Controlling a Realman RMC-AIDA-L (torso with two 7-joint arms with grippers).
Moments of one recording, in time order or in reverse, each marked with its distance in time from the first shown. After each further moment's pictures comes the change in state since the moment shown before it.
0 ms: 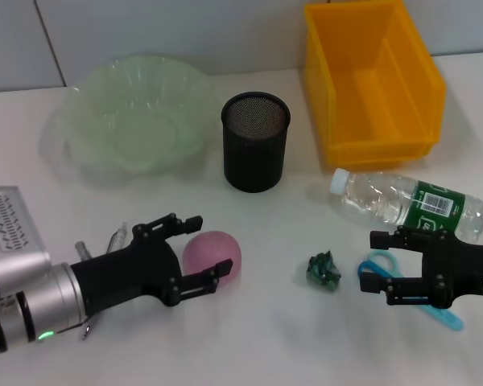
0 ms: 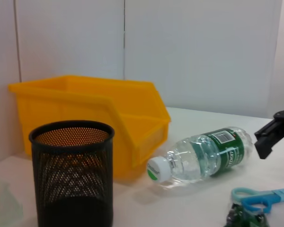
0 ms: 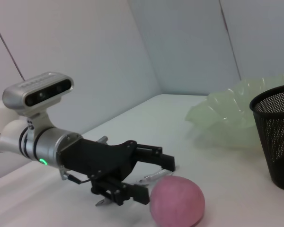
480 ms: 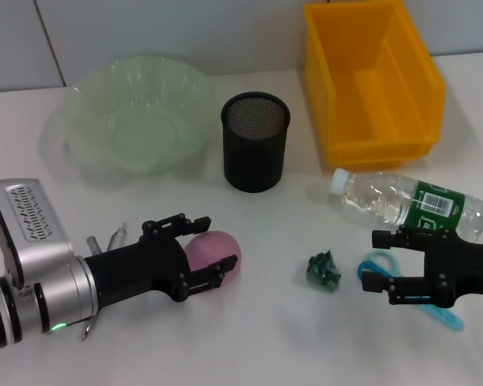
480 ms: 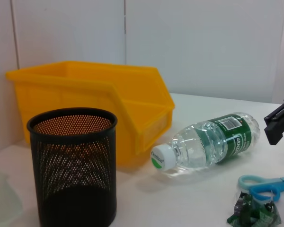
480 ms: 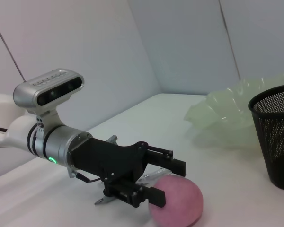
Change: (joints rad) left arm -0.036 0.000 0.063 -0.008 -0.027 -0.079 -0.013; right arm 0.000 -0.004 0.000 -0.002 -0.001 -0.002 0.000
